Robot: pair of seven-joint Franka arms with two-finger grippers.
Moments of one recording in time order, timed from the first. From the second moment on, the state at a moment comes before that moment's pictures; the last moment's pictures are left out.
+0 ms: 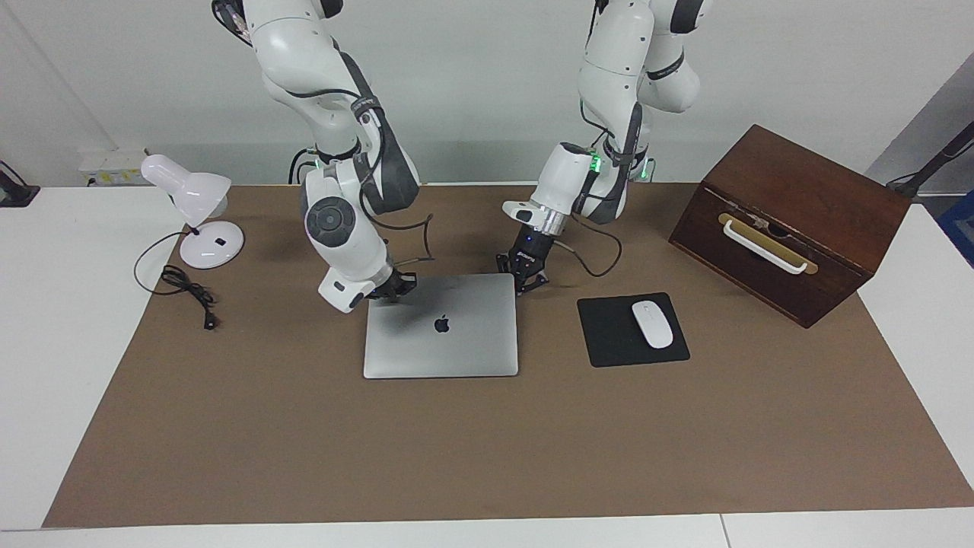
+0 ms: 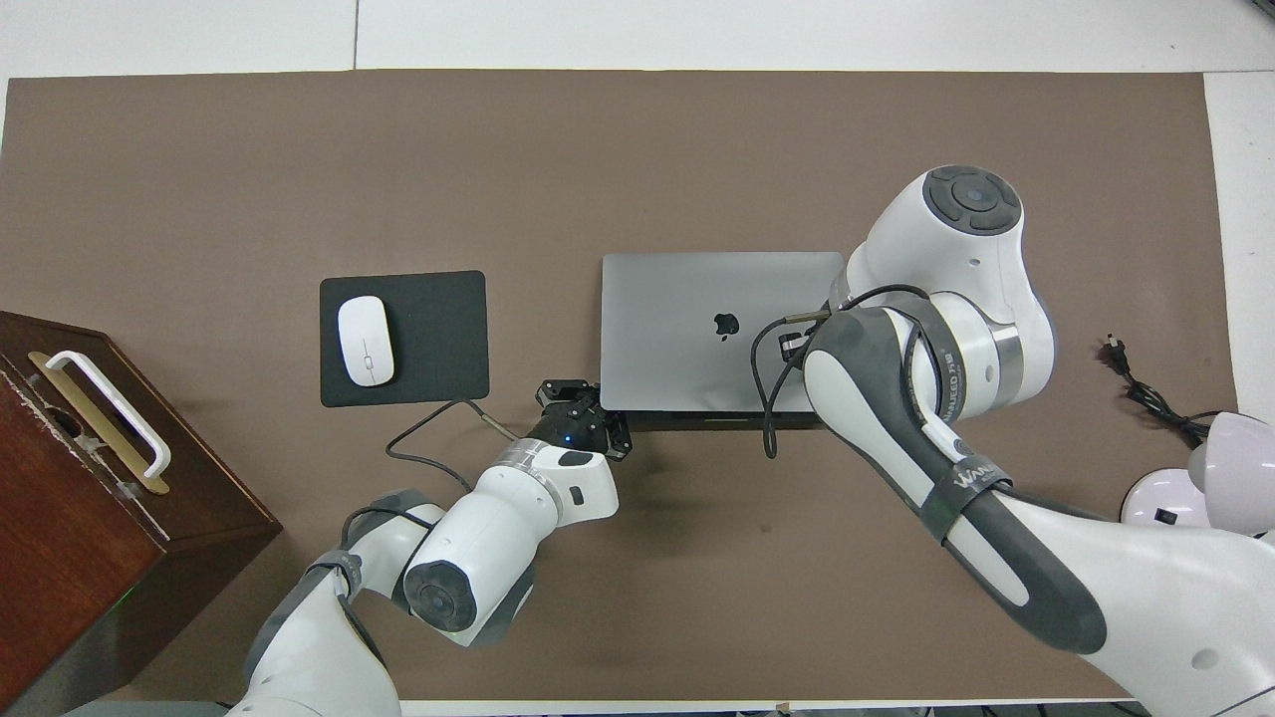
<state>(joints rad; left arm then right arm) -0.70 0.31 -0.02 -2.48 -0.09 3.56 0.14 0.11 0.31 0.19 -1.86 0.11 1.97 0.17</state>
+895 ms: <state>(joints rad) -0.70 0.30 -0.02 -2.49 -0.09 3.55 0.14 0.11 0.31 0.19 -1.86 0.11 1.97 0.17</state>
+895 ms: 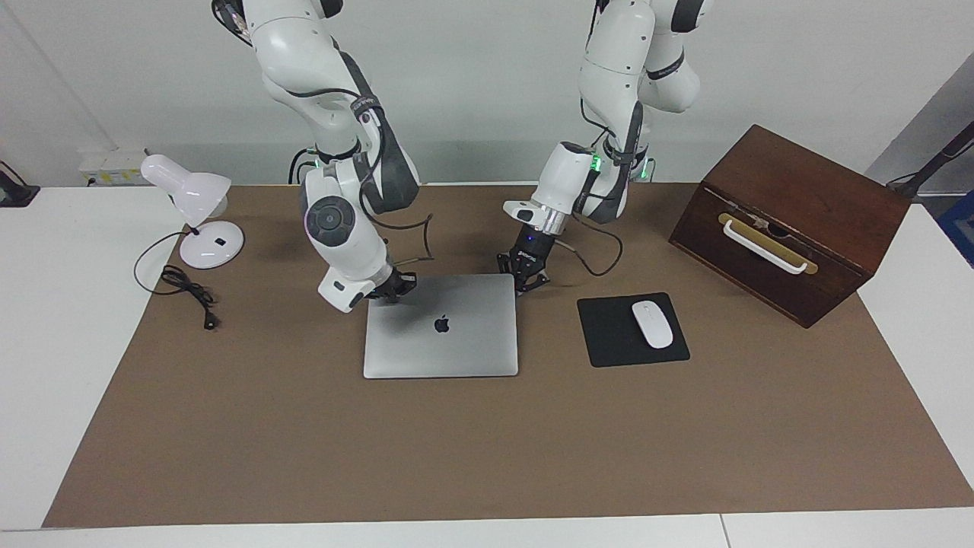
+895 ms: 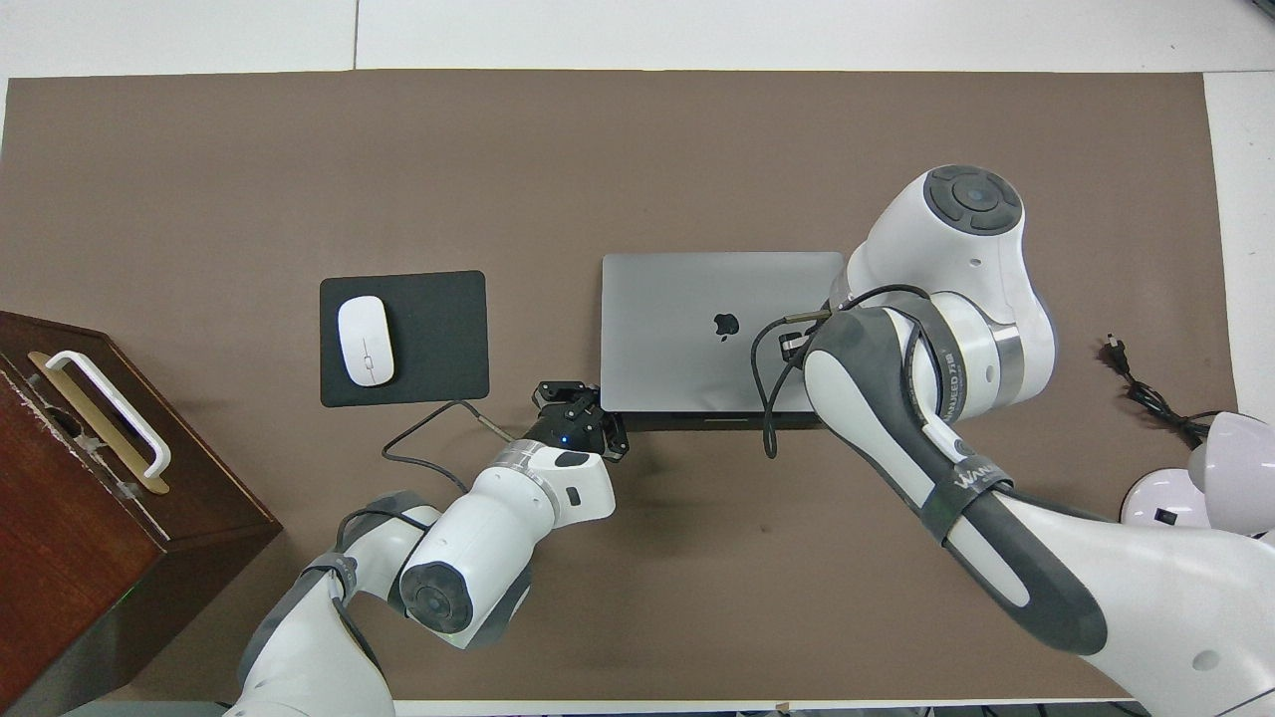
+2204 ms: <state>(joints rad) -0.62 -0.13 -0.01 -2.52 -0.09 2.70 0.13 0.11 0.31 0.20 -1.86 0.11 1.97 0.17</state>
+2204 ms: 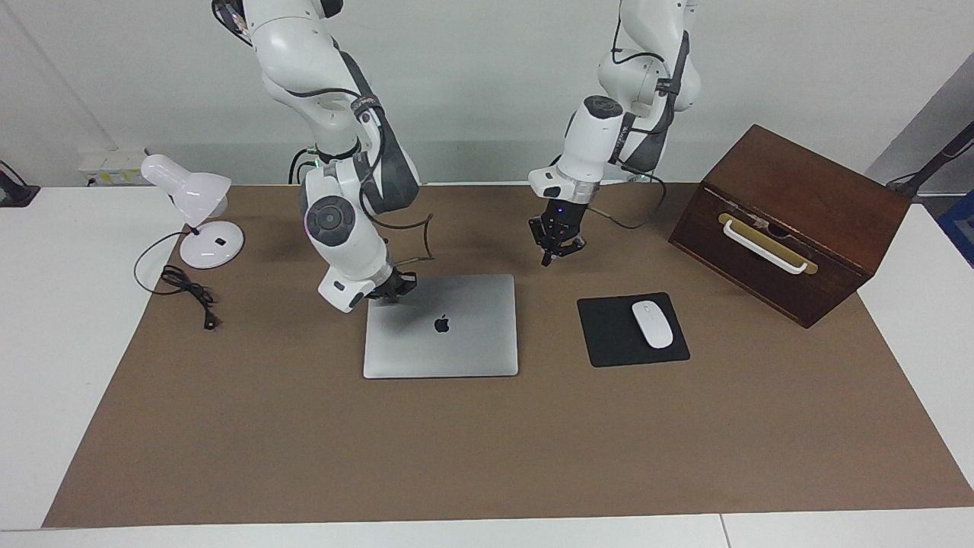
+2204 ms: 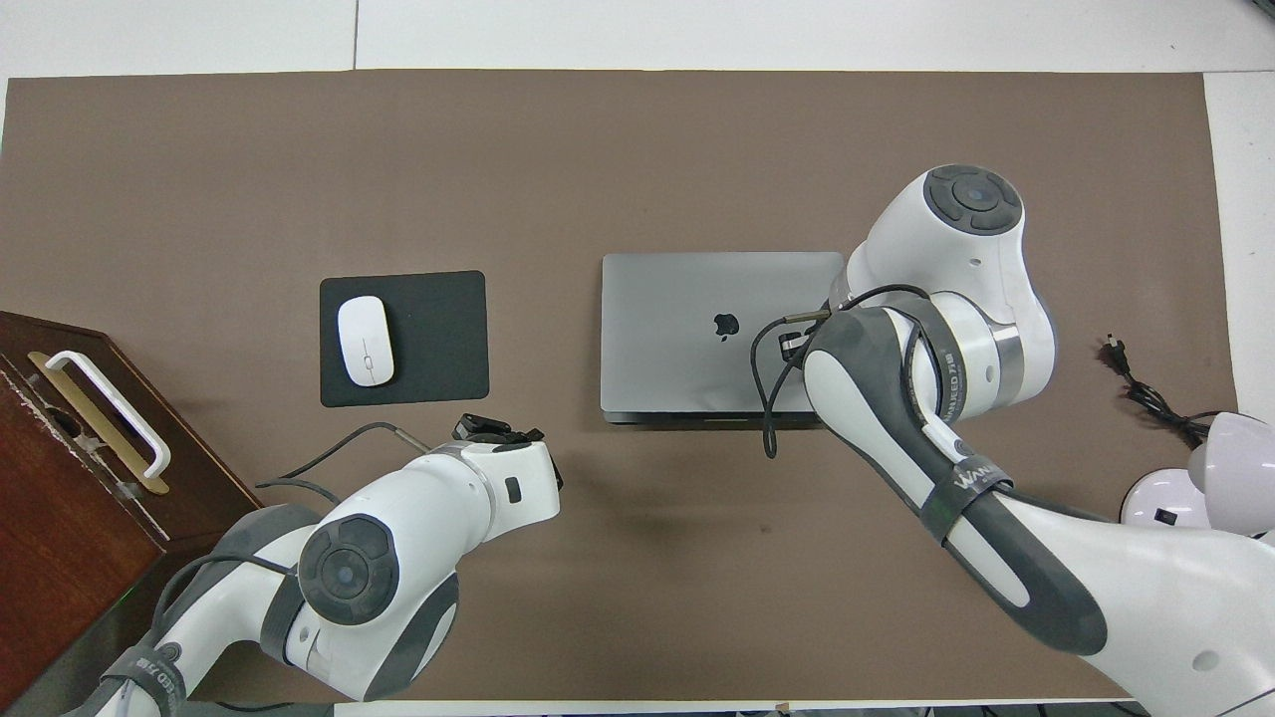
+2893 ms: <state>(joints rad) -0.47 -0.27 0.01 -2.30 -0.10 2.25 0.13 0.11 0.31 0.19 -1.80 0.11 1.89 0.17</state>
